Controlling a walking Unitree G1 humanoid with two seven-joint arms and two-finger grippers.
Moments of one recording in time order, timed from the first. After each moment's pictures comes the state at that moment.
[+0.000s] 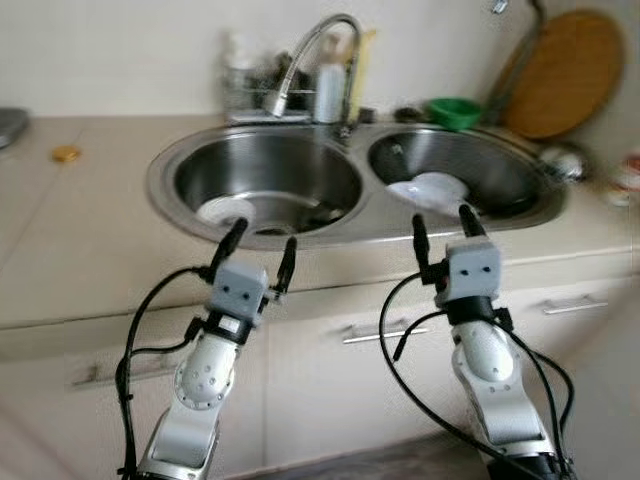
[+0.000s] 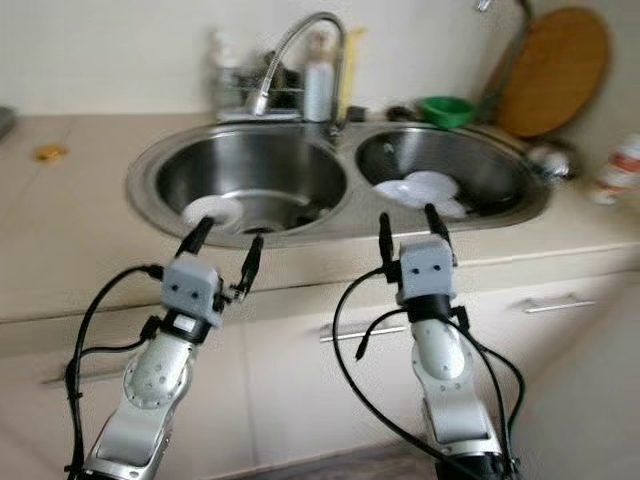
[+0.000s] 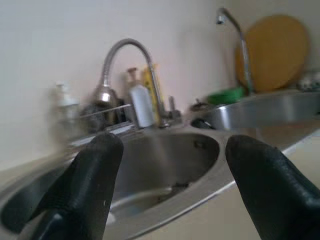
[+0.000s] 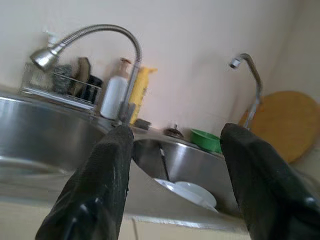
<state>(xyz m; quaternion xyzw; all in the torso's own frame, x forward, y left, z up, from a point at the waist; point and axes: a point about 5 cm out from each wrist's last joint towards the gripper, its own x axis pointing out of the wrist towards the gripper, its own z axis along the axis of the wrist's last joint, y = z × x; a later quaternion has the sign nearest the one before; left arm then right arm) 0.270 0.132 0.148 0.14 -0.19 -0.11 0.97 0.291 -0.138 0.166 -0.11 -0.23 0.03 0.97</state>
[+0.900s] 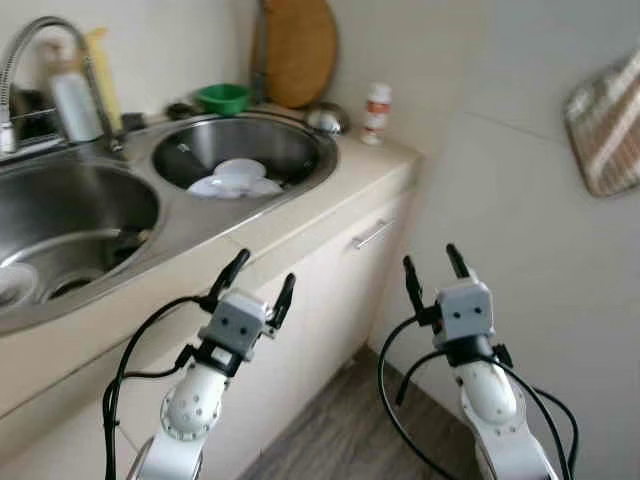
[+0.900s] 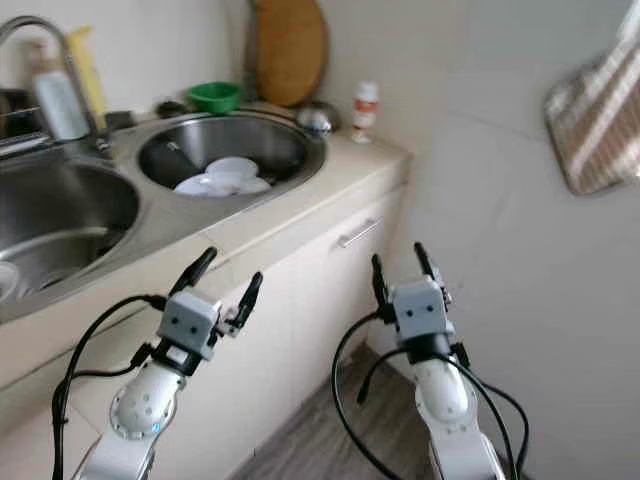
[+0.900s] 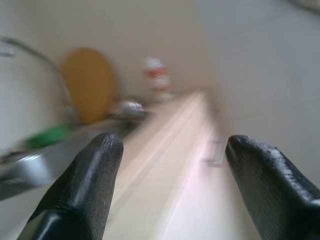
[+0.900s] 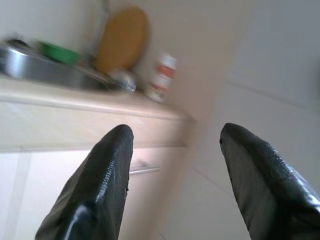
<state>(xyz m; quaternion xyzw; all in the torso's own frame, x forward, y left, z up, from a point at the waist) 0.250 0.130 0.116 0.17 -0.15 -0.17 0.96 0.267 -0.151 0.124 -0.15 -0.16 0.05 0.97</state>
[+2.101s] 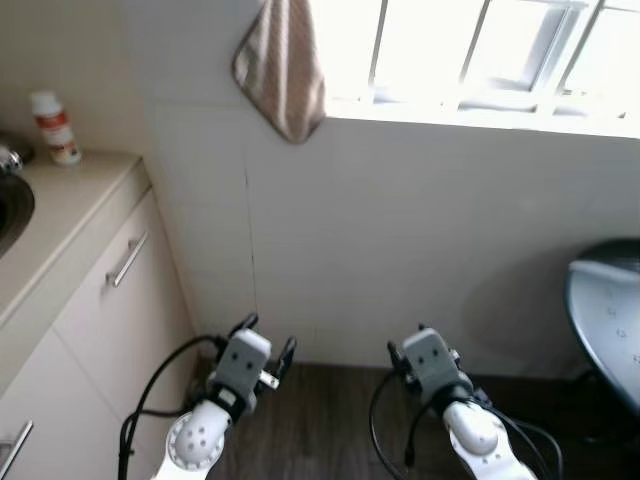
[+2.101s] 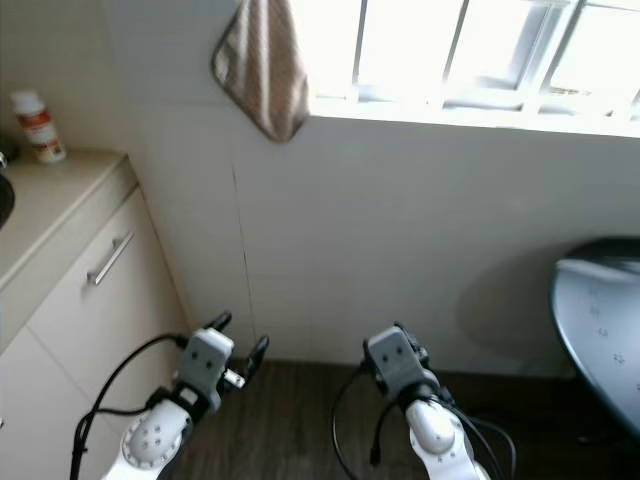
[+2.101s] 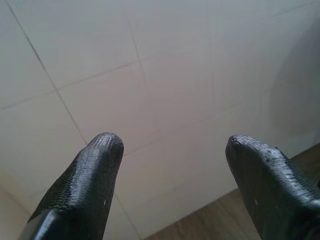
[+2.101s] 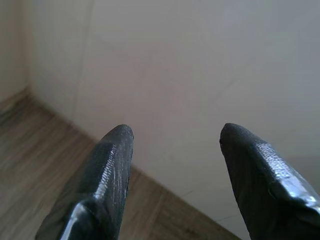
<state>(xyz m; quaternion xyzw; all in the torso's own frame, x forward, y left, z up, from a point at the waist) 0.236 0.132 0.051 0.14 0.03 -0.20 0.97 0.247 -0.152 0.033 -0.24 0.12 0.15 0.95</state>
